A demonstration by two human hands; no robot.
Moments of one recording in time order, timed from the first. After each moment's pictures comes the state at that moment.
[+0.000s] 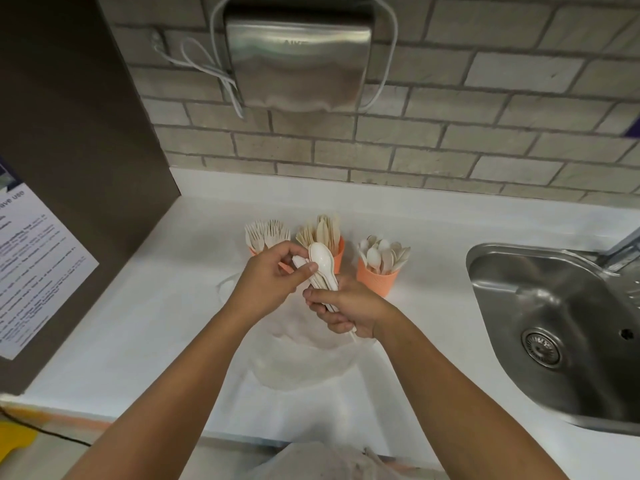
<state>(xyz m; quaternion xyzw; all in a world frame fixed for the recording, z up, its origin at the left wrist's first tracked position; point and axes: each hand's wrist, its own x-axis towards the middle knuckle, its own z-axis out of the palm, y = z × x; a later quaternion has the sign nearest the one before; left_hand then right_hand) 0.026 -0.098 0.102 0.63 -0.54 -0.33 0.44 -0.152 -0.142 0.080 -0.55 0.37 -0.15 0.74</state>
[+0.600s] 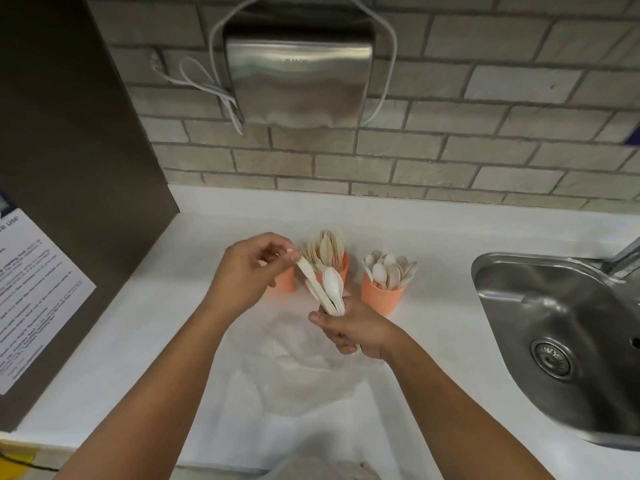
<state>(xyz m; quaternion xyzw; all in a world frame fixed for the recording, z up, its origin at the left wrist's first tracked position) 0.068 -0.118 0.129 0.58 -0.58 -0.29 0.49 -0.151 -0.149 0.059 -0.58 0.39 -0.16 0.70</state>
